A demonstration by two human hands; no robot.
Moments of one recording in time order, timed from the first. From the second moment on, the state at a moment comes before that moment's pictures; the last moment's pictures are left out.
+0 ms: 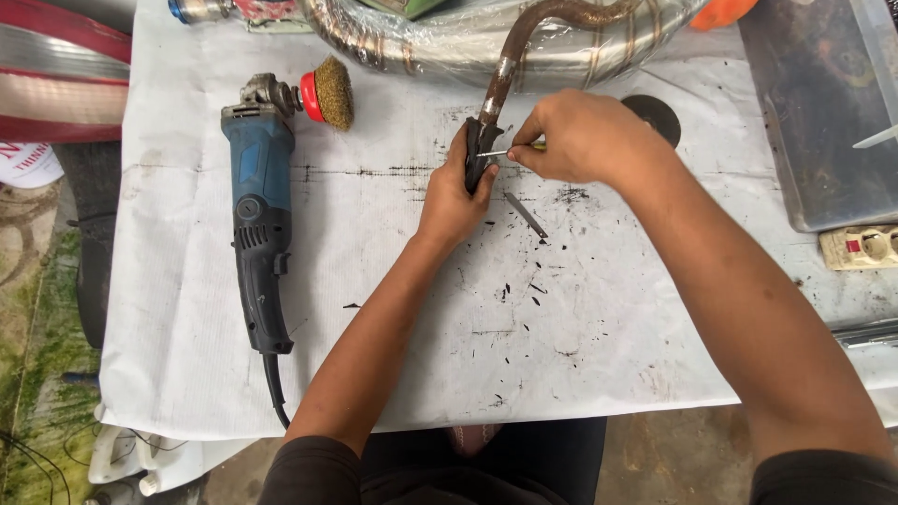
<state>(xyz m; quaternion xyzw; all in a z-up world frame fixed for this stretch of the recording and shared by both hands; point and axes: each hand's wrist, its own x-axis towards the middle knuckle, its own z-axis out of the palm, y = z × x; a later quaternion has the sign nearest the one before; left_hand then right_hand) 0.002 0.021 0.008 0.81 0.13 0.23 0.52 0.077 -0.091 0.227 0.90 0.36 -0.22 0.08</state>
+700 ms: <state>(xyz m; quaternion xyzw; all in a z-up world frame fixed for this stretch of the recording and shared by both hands) -0.003 0.008 0.017 0.82 0.17 0.25 0.48 0.066 -0.125 0.200 0.87 0.43 -0.19 -0.13</state>
